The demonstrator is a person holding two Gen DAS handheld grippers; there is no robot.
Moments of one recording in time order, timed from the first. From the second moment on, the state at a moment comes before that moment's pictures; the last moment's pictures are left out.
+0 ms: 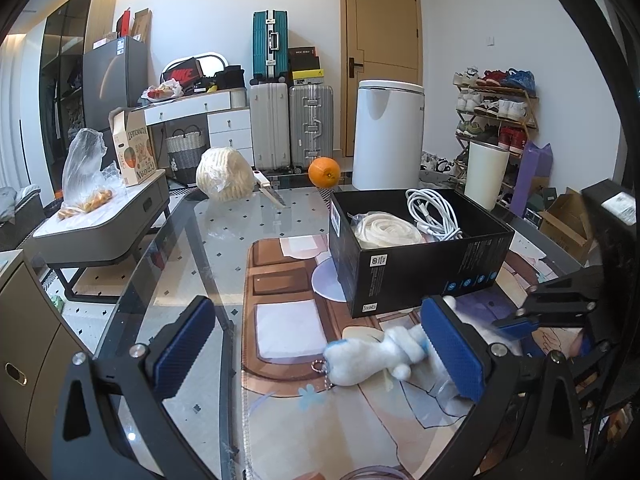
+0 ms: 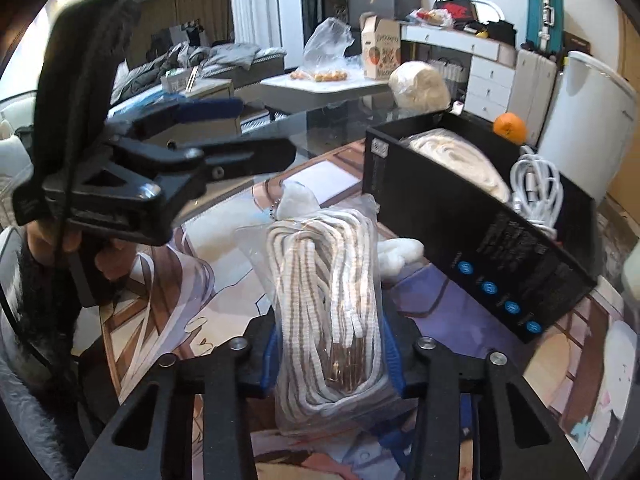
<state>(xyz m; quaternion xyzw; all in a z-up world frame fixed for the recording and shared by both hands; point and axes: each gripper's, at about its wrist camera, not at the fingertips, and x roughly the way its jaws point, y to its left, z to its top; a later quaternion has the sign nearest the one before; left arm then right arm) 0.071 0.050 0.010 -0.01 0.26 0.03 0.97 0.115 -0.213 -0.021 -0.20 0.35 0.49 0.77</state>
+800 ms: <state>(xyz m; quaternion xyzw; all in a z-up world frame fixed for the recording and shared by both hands) 0.112 0.018 -0.013 0.02 0.37 -0.01 0.93 0.123 -0.282 -0.001 -0.15 0.33 0.43 0.83</state>
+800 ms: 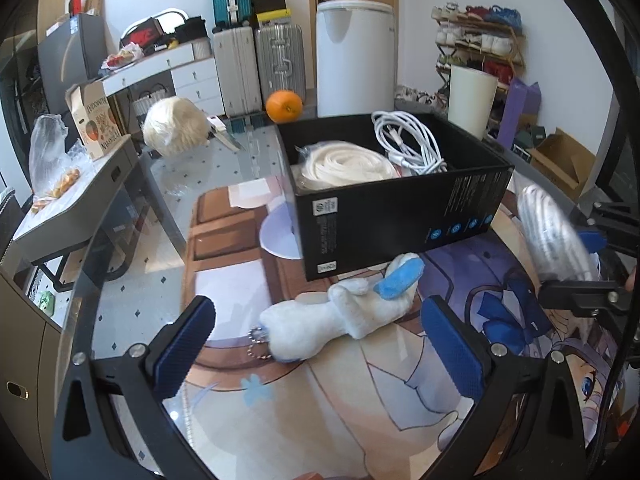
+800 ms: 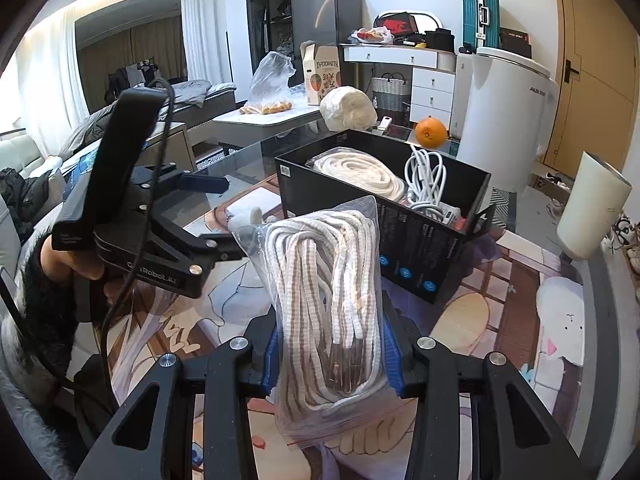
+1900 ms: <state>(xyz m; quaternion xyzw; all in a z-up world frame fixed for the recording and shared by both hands) 0.140 0.017 -0.029 -0.04 0.42 -0.05 0.91 0.128 -0.291 0.006 -0.15 0.32 0.41 0.84</state>
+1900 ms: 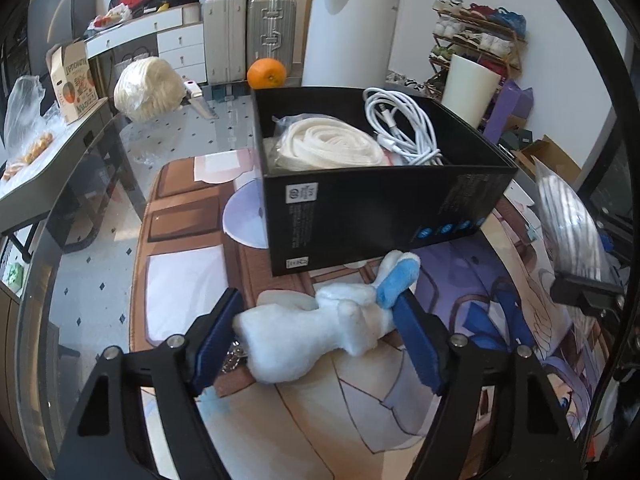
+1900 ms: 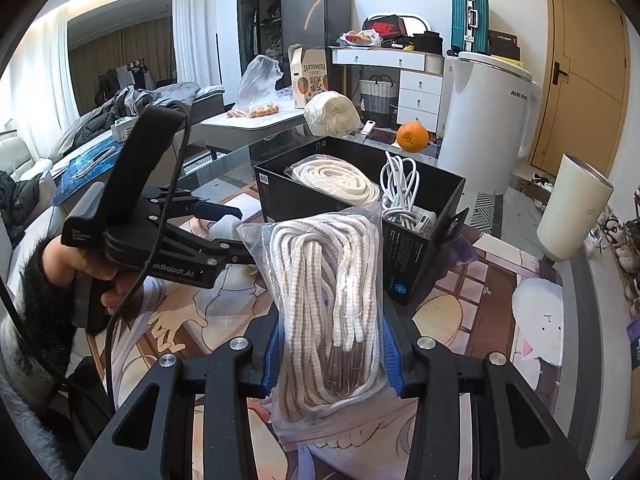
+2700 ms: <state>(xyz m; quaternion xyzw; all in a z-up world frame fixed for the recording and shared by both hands) 0.091 0.033 0.029 -0.06 0.29 -0.05 0.95 0.134 -0.289 0.036 -0.15 0.29 0.40 0.86</state>
